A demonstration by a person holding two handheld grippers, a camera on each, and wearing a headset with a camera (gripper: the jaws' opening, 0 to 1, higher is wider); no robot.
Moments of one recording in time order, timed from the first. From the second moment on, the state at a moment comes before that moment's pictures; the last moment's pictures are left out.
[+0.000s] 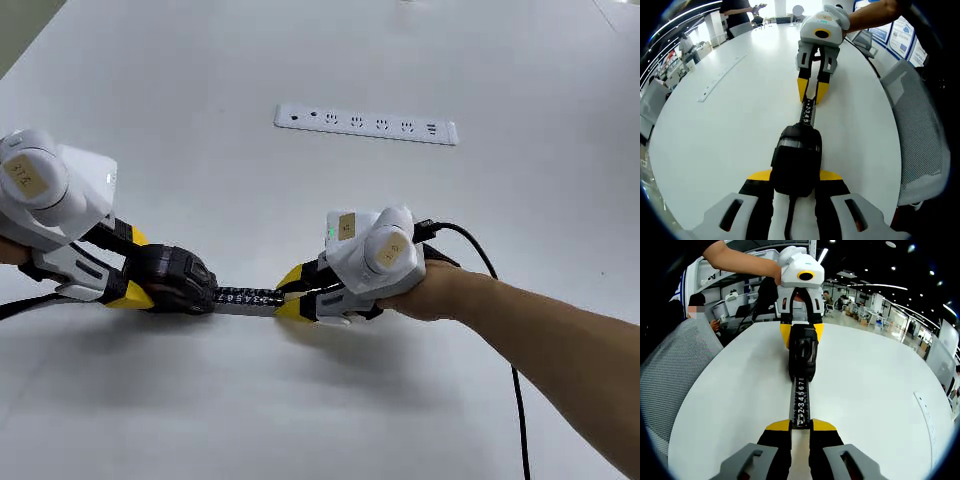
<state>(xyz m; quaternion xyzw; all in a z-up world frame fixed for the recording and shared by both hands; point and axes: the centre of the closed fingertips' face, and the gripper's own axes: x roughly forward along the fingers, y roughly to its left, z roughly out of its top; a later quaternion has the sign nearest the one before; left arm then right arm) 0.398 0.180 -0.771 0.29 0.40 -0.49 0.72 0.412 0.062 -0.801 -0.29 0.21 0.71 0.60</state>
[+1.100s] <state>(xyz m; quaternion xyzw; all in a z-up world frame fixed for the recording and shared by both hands) 0.399 0.180 -0.771 0.29 0.41 -0.49 0.71 0.416 0.022 -0.800 -0.30 0.23 0.70 0.60</state>
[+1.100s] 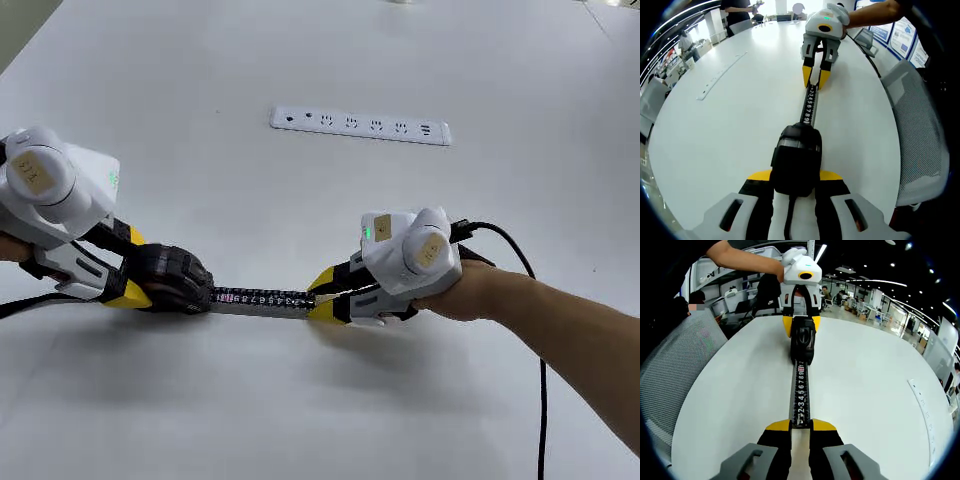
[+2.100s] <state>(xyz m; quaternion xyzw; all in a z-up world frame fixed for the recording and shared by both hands) 0.398 0.180 -0.772 0.29 0.42 -0.49 0.70 0.423 -0.023 -0.799 -0.33 0.26 0.69 0.59</state>
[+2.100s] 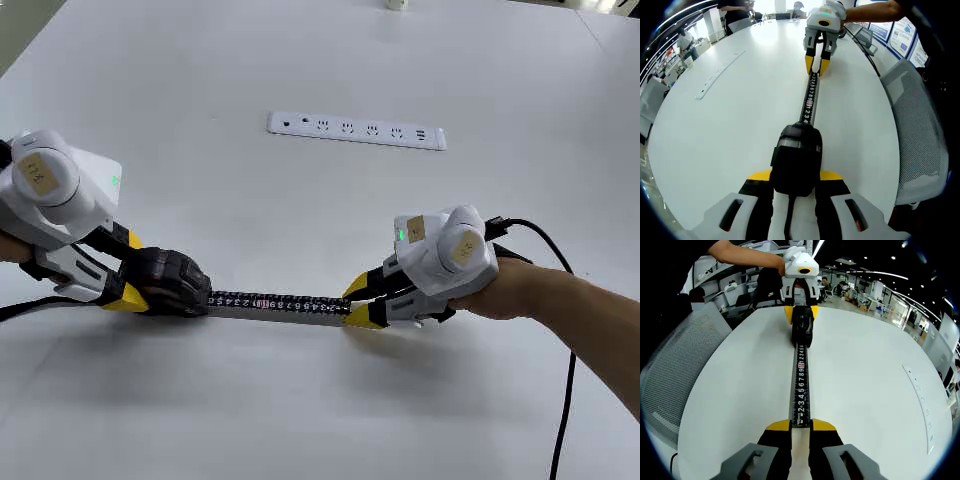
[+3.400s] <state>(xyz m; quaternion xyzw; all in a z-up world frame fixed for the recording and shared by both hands) 0.398 0.179 -0.772 0.29 0.43 -0.49 0.70 0.431 -0.081 -0.802 -0.37 0.31 0.67 0.57</state>
